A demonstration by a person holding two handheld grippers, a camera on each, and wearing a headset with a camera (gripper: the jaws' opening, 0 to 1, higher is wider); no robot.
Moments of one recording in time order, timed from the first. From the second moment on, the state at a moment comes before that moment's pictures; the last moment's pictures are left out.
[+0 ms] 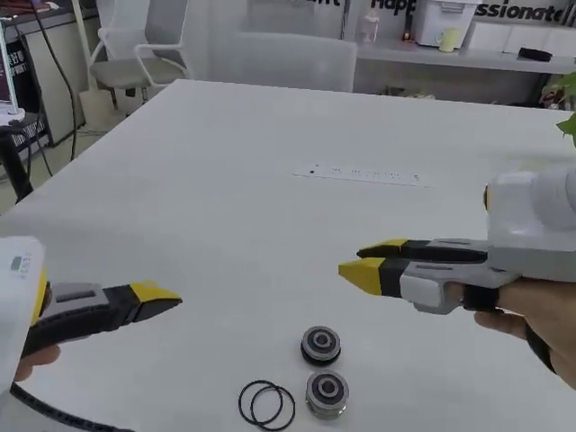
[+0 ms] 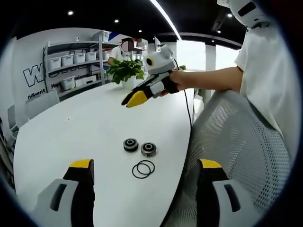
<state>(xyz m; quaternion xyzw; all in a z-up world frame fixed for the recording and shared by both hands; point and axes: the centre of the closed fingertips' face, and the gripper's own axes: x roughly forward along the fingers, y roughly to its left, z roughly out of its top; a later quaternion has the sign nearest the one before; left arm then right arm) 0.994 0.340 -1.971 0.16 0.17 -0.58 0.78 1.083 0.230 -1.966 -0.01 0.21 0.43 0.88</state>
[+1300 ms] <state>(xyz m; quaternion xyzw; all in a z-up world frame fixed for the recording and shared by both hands) 1.088 0.239 -1.934 0.20 0.07 -0.62 0.76 1.062 0.215 -2.070 -0.17 0.34 0.43 0.82</state>
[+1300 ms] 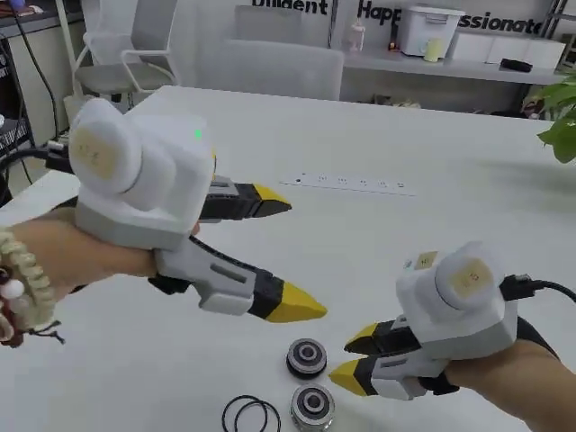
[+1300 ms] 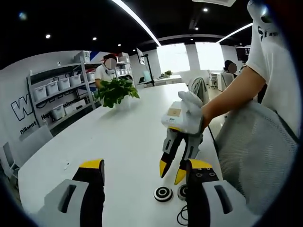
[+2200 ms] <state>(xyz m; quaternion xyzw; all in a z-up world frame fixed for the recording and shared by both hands) 1.088 0.237 -2.052 0.24 0.17 -0.58 0.76 1.058 0.225 -2.079 -0.16 0.35 0.44 0.81</state>
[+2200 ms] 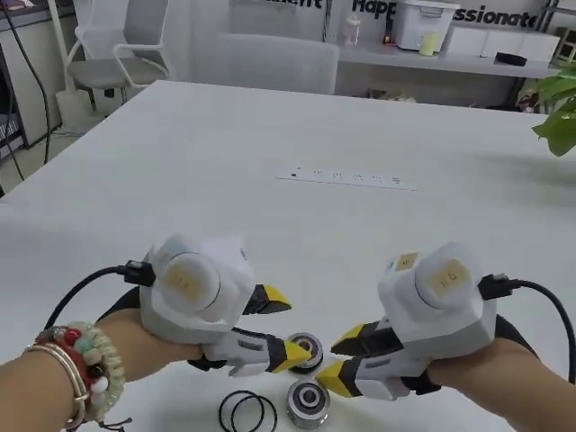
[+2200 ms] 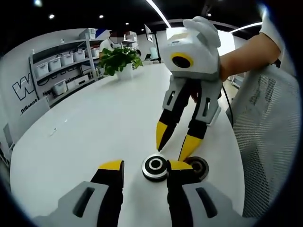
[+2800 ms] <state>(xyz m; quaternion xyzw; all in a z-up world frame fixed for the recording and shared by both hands) 1.077 0.230 -2.058 0.23 0.17 -0.60 0.75 1.060 0.232 -2.077 -0.11 0.36 0.44 0.82</state>
